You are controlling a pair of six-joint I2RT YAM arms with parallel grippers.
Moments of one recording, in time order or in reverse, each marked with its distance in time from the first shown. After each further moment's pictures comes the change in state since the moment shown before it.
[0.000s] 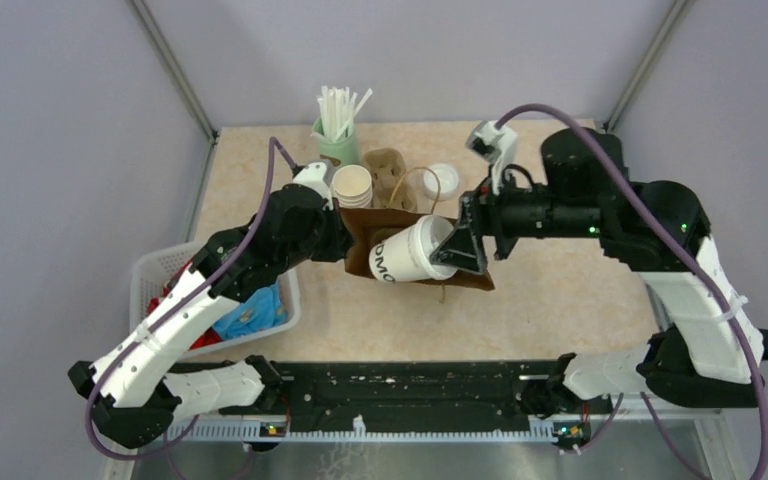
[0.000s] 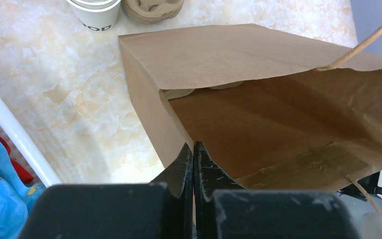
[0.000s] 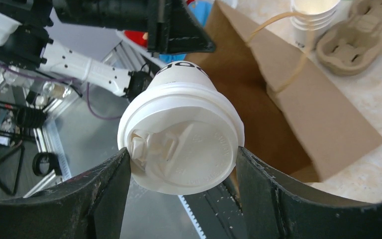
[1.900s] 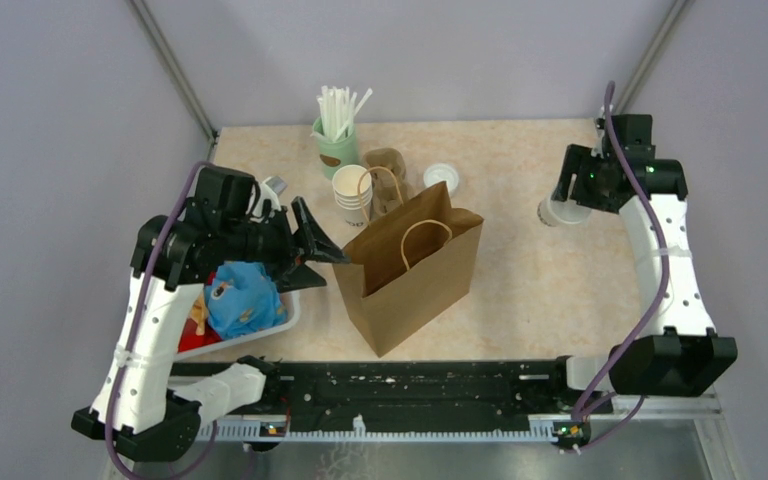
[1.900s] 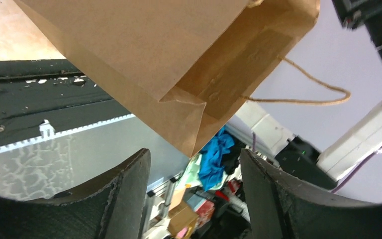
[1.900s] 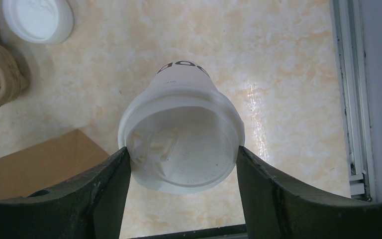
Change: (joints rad) left arm 0.422 0.014 0.240 -0.497 0.764 -0.344; right arm -0.922 0.049 -0.518 0.163 0.323 -0.084
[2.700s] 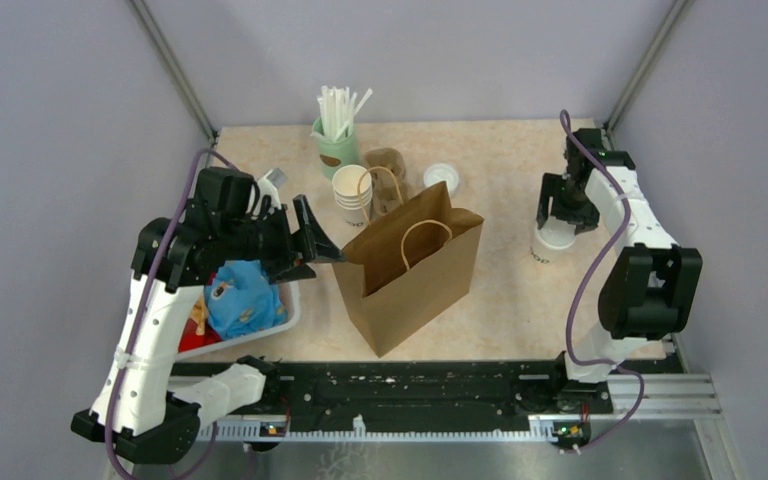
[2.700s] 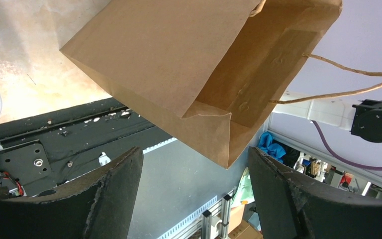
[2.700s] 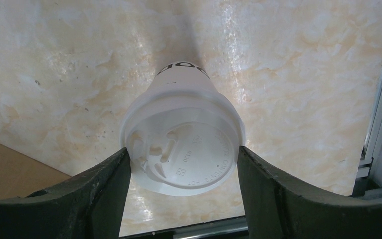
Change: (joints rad) left arm 0.004 -0.017 -0.024 0.040 -0.097 0.222; right arm 0.000 0.333 -0.117 0.063 0.064 -0.020
